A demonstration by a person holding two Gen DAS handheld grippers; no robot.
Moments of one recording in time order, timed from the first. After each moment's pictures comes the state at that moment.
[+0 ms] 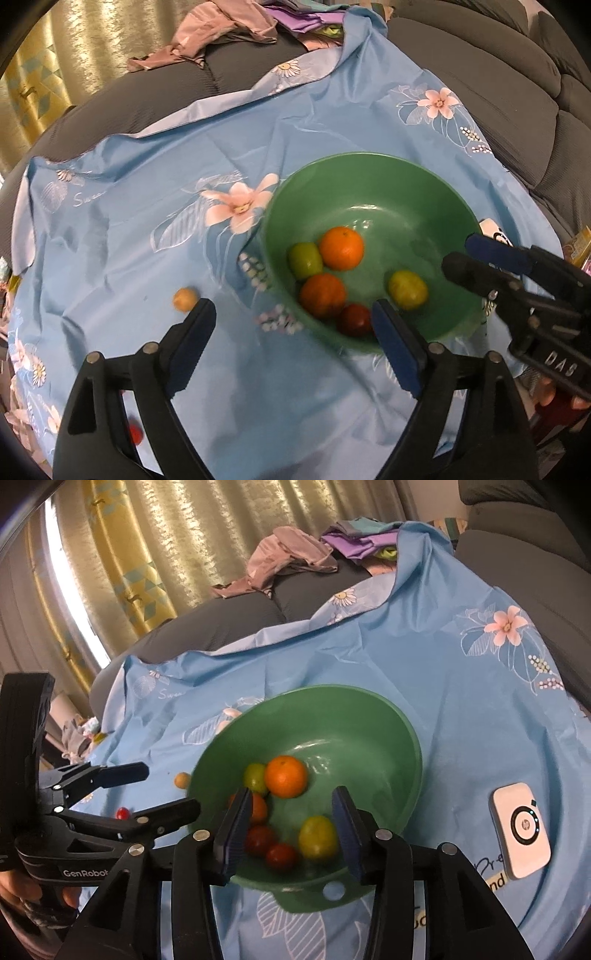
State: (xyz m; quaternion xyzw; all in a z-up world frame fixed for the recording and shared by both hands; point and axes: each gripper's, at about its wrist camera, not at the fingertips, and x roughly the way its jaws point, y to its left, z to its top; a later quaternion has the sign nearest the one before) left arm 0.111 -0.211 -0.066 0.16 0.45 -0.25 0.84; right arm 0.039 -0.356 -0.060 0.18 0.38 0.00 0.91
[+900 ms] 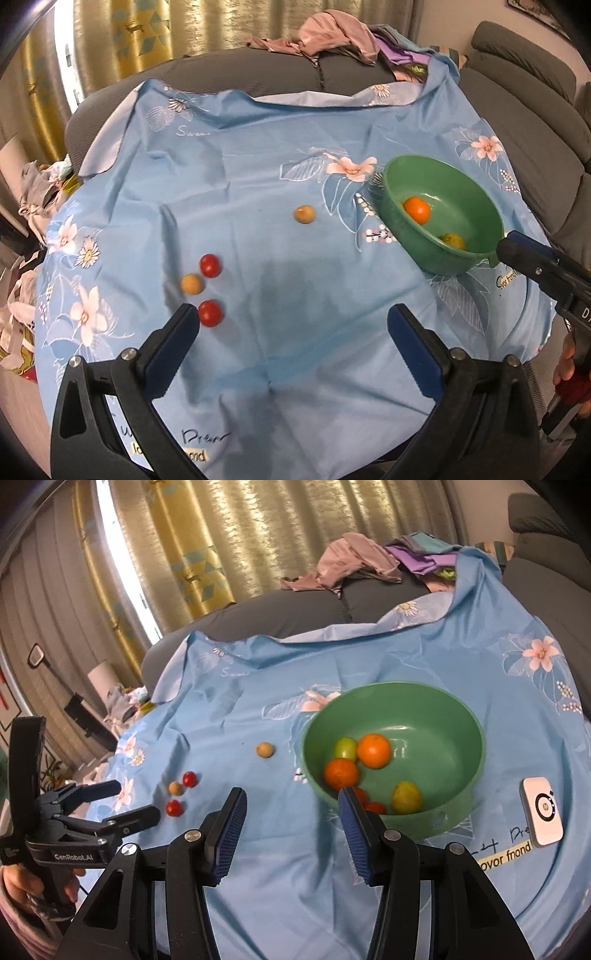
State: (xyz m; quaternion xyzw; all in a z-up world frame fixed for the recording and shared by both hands) left arm 0.036 -0.070 -0.042 0.07 0.44 -0.14 0.88; right arm 0.000 -0.279 -0.022 0.14 0.38 0.08 0.91
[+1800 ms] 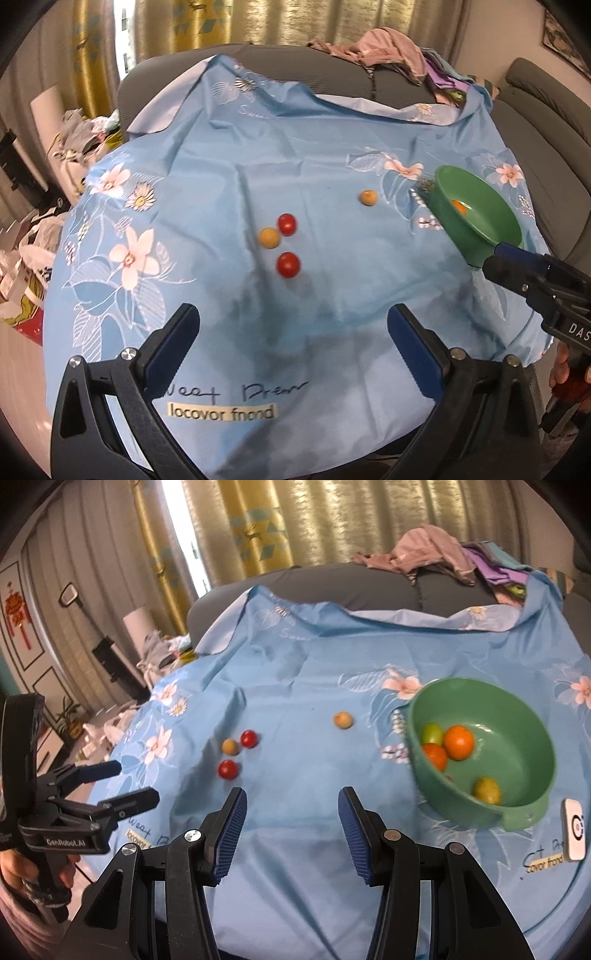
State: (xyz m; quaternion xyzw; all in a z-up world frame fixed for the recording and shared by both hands) left arm 0.001 0.025 -0.052 0.00 0.44 -0.10 0.89; right arm 0.000 -0.185 -0.028 0.07 0.42 0.15 0.89
